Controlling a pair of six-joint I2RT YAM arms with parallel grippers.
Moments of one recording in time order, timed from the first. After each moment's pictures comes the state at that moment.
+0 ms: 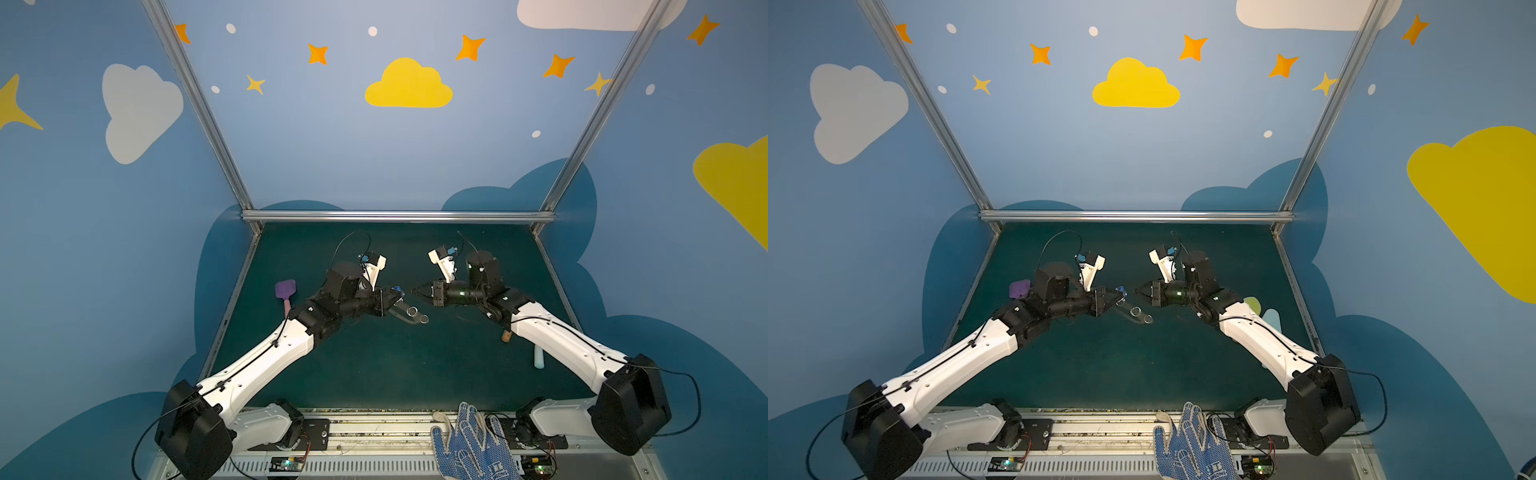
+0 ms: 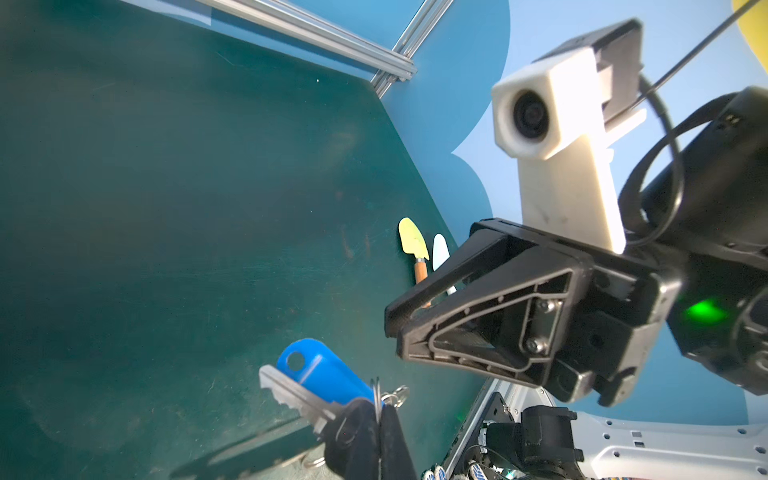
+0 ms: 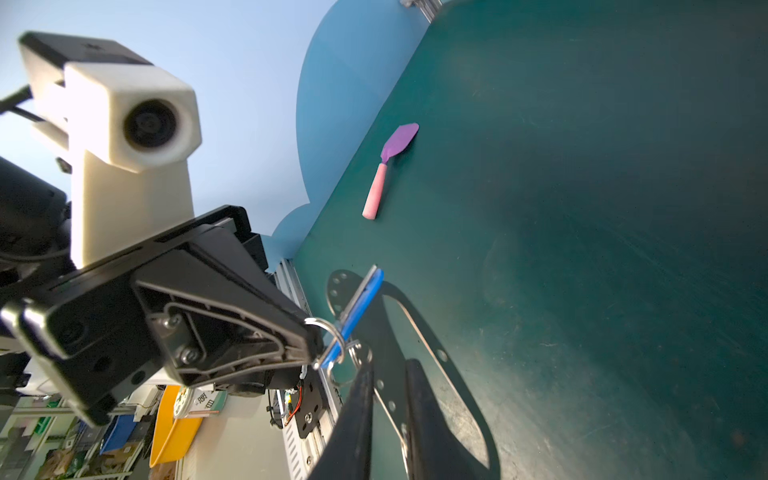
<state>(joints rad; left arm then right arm) -0.61 1.20 0.93 -0.19 0.39 -0.57 0.58 1.34 0.96 -0.10 -0.69 0.49</state>
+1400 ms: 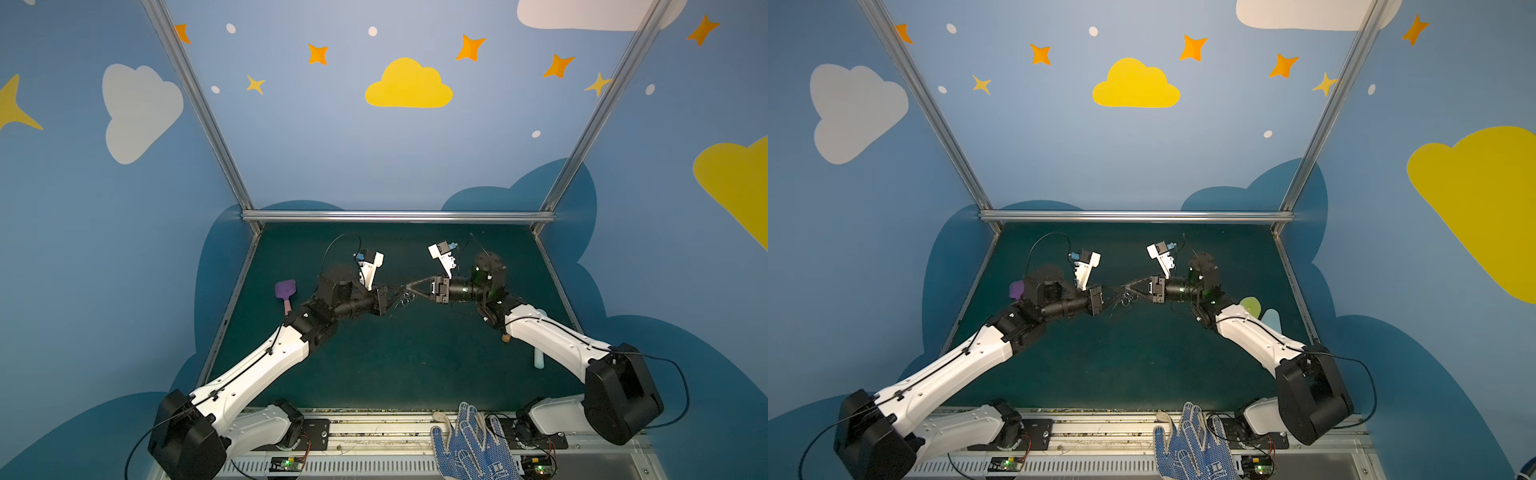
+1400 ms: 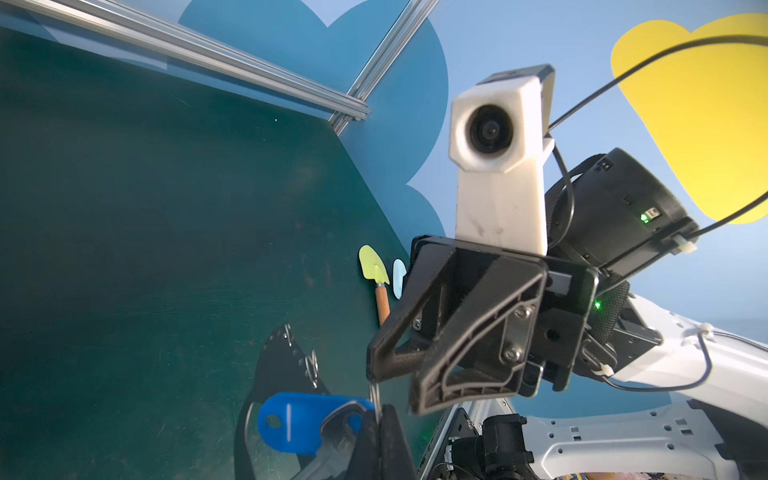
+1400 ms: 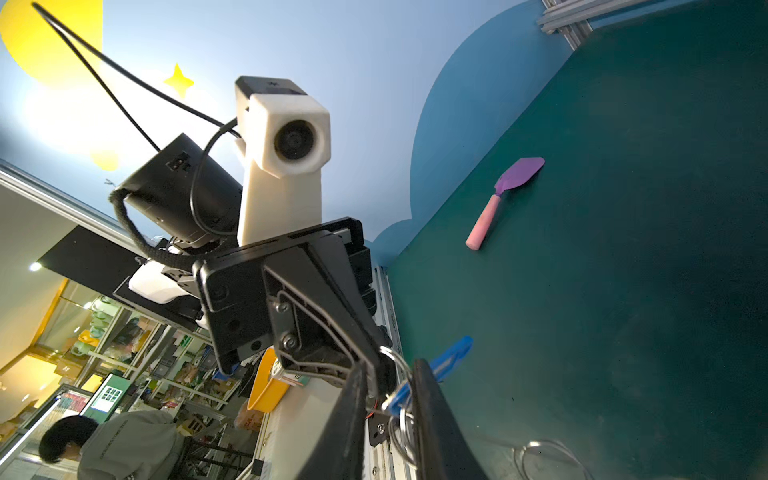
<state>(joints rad) -0.61 1.14 0.88 -0.05 0.44 -0.63 0.55 1.39 0.88 0.40 -0.99 0.72</state>
